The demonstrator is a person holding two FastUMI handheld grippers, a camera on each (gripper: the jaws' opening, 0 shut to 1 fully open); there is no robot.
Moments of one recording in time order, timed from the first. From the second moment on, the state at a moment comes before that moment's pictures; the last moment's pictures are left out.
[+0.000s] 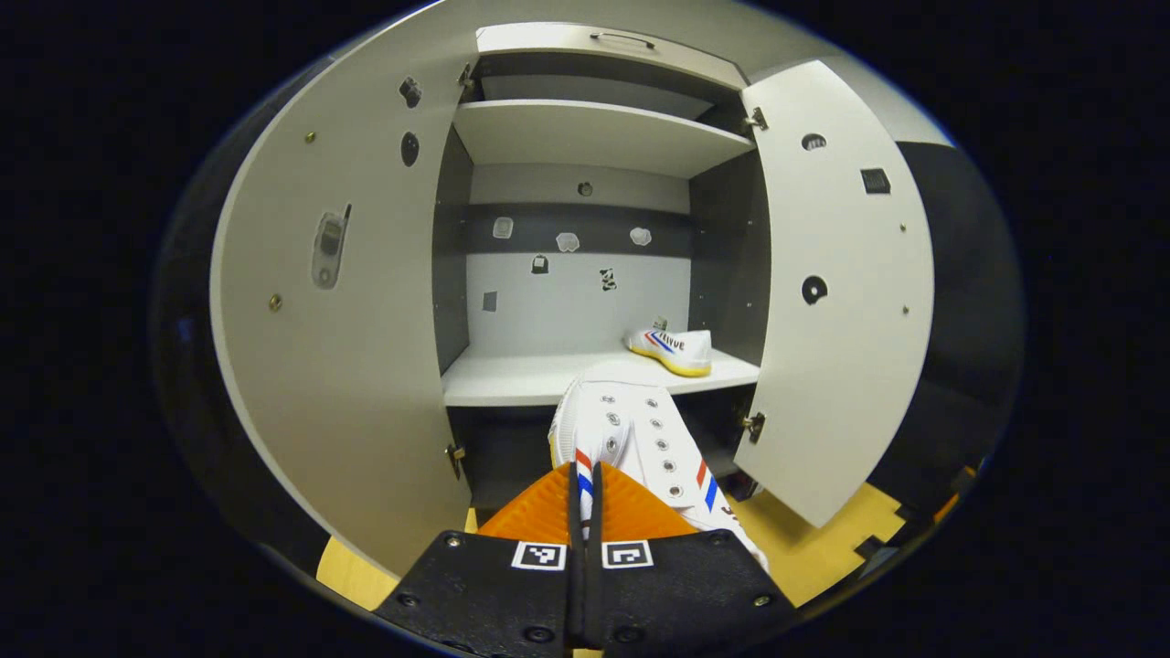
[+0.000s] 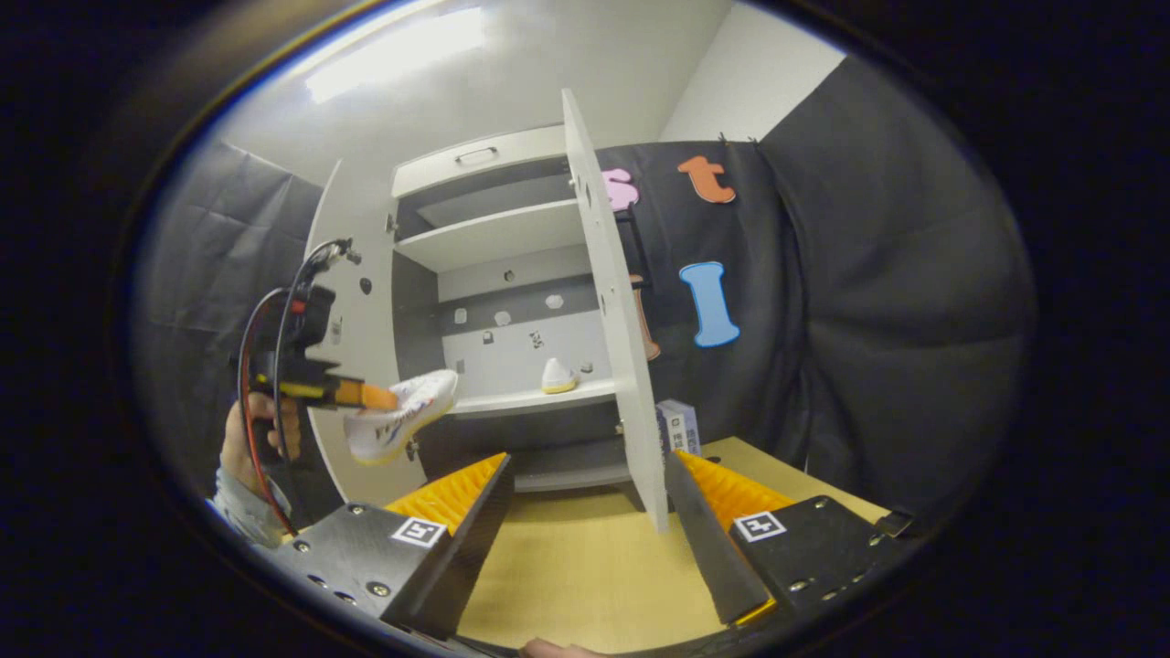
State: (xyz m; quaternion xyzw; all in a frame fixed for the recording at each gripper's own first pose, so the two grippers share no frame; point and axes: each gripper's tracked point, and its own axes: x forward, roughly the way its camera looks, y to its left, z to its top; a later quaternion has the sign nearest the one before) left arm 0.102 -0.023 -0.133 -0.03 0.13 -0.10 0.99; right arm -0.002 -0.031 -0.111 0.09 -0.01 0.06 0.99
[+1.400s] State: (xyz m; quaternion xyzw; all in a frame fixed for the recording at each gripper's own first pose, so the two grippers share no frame) left arm 0.124 -0.029 -0.094 -0.01 0.11 -0.05 0.99; right arm -0.003 -0.137 -0.147 0.16 0.01 -0.01 0.99
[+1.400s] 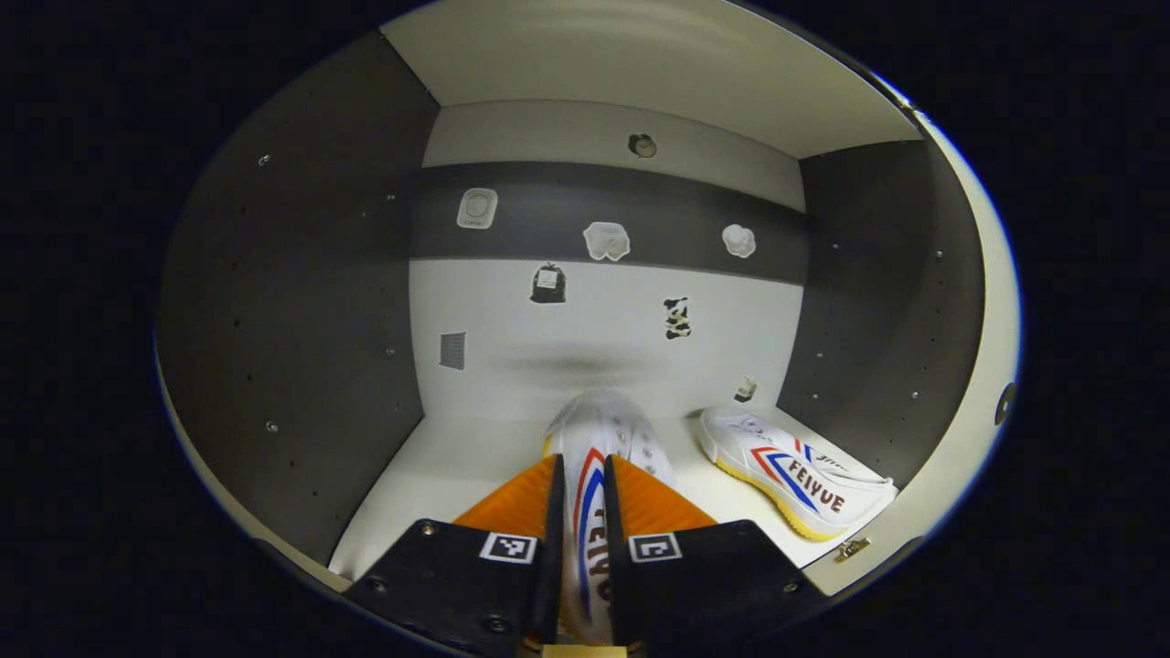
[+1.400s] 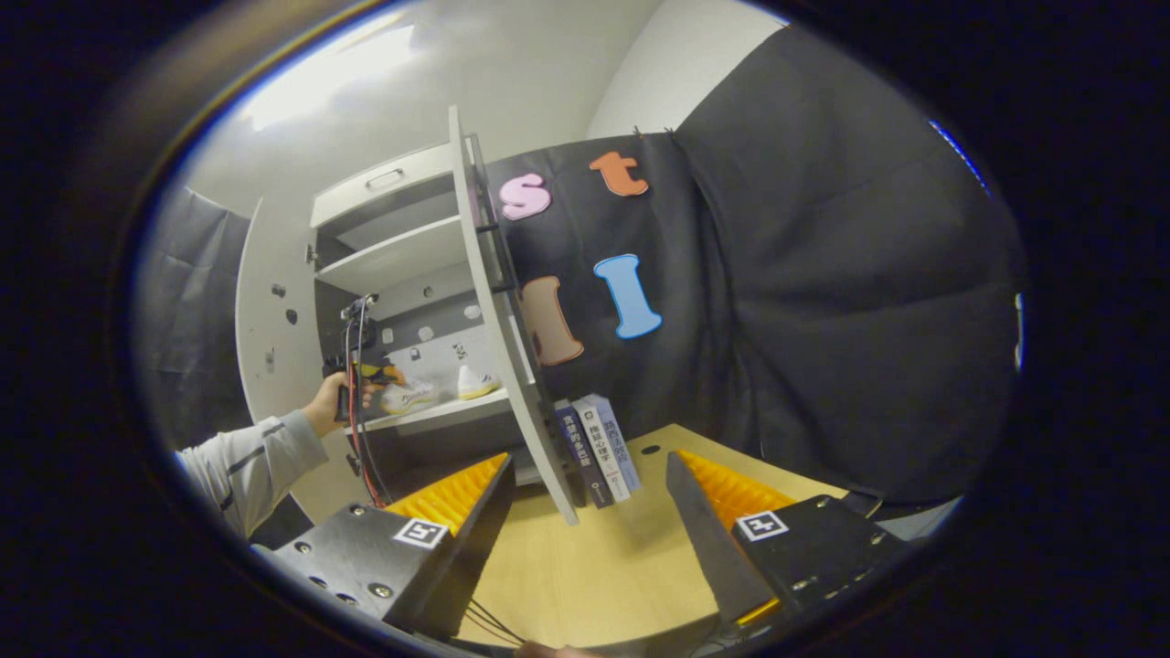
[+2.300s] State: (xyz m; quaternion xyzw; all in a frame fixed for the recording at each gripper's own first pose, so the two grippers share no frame) left arm -0.093 -0.018 -0.040 0.01 0.05 -0.07 1.00; right arm 0.036 -0.200 -0.089 0.11 -0.02 -0.03 0.99
